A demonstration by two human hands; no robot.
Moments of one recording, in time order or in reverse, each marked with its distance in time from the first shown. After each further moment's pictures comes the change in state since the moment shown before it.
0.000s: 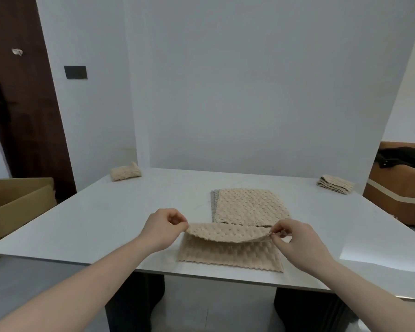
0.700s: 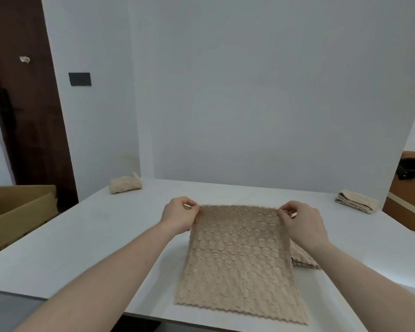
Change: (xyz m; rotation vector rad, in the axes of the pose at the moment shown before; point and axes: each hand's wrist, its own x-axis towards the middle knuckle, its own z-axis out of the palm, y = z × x) left_hand 0.116 0.037 0.017 -0.126 0.111 -0.092; right_hand 0.141 0.009 0.023 0.026 0.217 0.165
